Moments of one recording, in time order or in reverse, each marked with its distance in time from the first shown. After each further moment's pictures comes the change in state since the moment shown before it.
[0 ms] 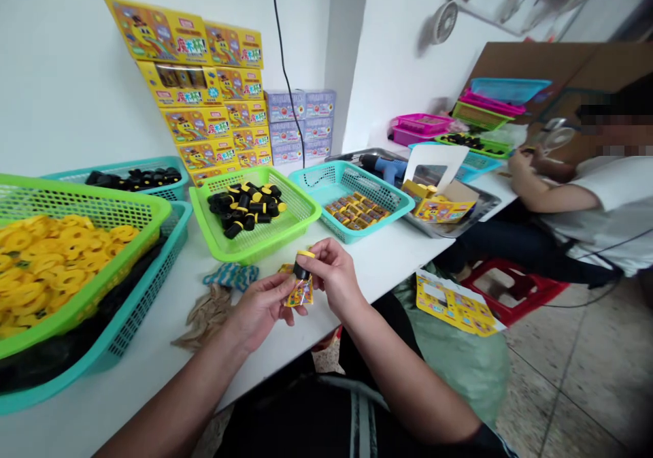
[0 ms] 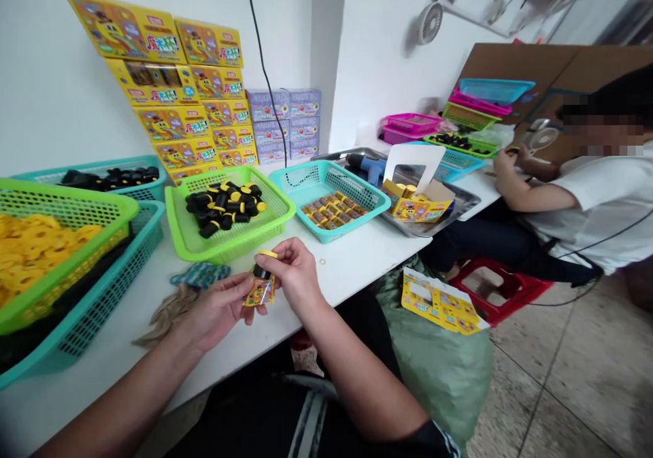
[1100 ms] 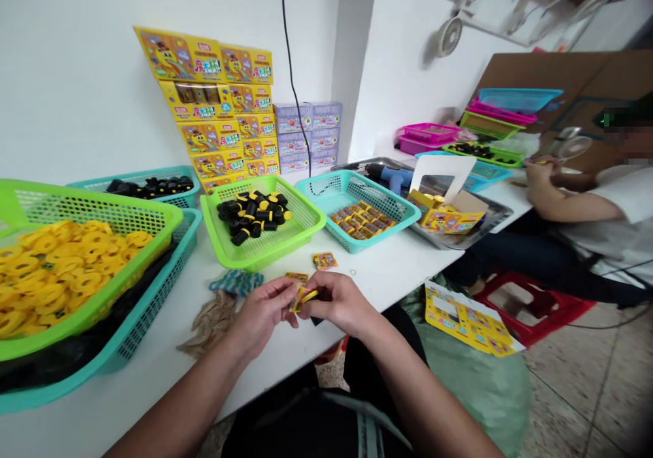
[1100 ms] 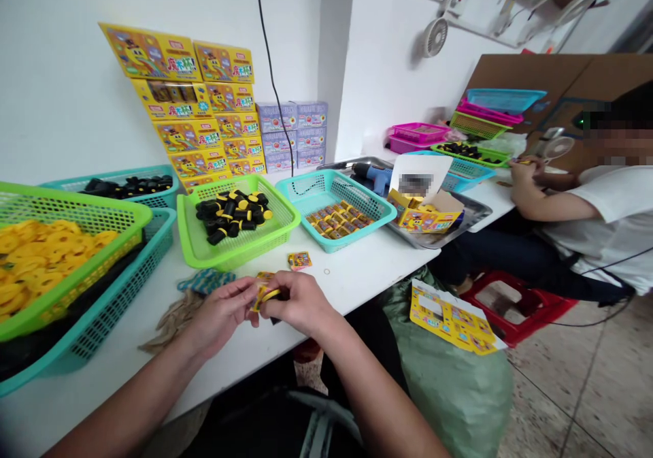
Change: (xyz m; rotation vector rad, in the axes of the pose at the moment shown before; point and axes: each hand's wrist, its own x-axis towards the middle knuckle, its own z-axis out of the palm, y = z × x) left_hand 0.001 -0.002 -0.001 0.125 0.054 0.121; right_hand -0.016 -0.003 -0.025 -0.409 -0.386 0.112
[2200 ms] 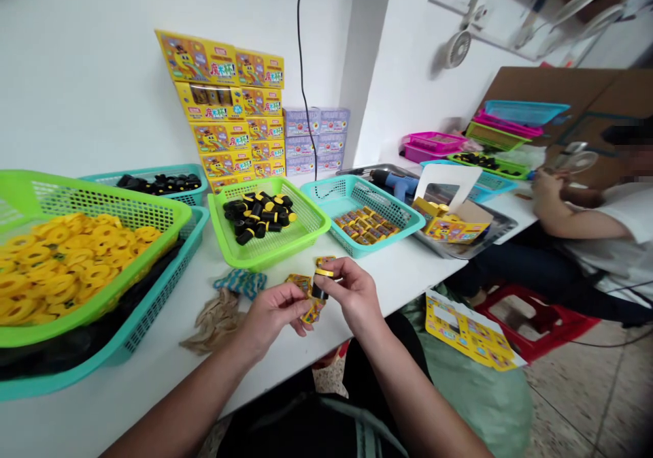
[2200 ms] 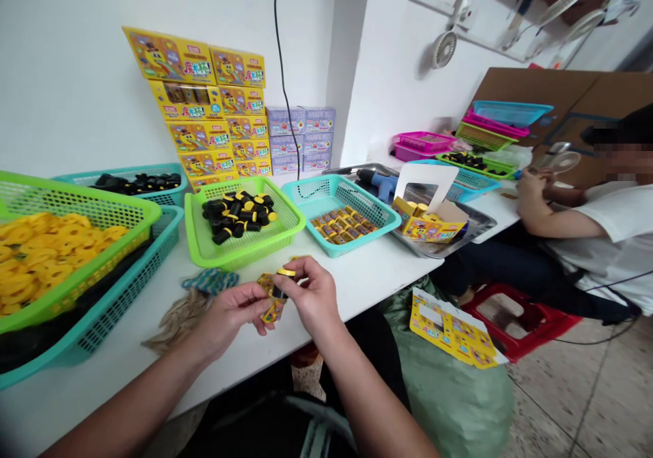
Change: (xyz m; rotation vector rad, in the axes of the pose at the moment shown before) left_hand -0.004 0.000 0.007 0.165 -0.053 0.033; right_hand 0.004 -0.007 0.004 0.091 0.448 -0.157
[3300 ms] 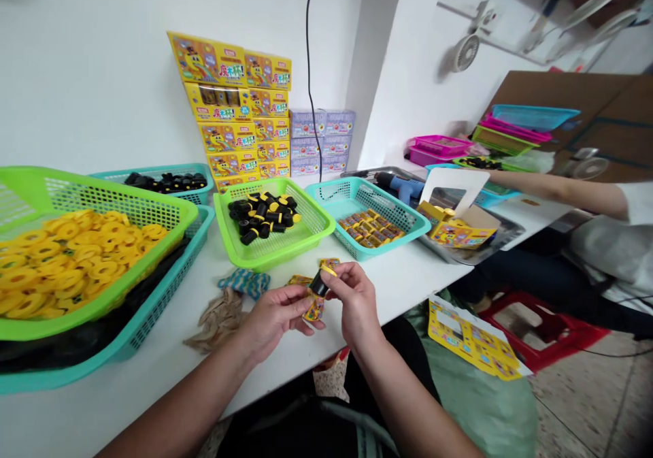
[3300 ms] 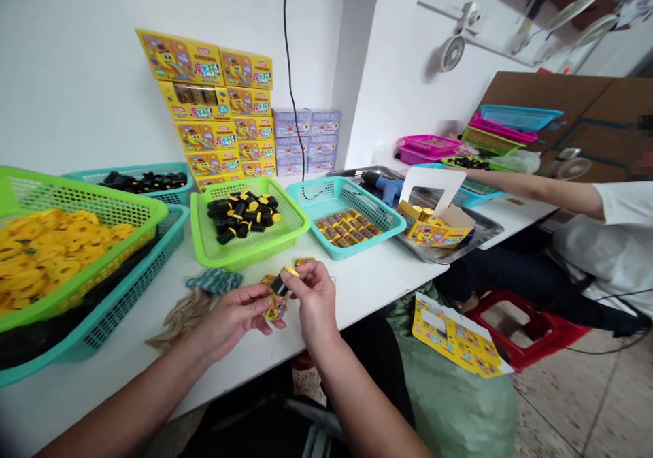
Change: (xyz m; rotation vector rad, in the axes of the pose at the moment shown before) left_hand 0.001 0.002 -0.002 -0.208 -0.043 -0.128; right_hand -0.003 0.012 0.013 0.233 0.142 0.072
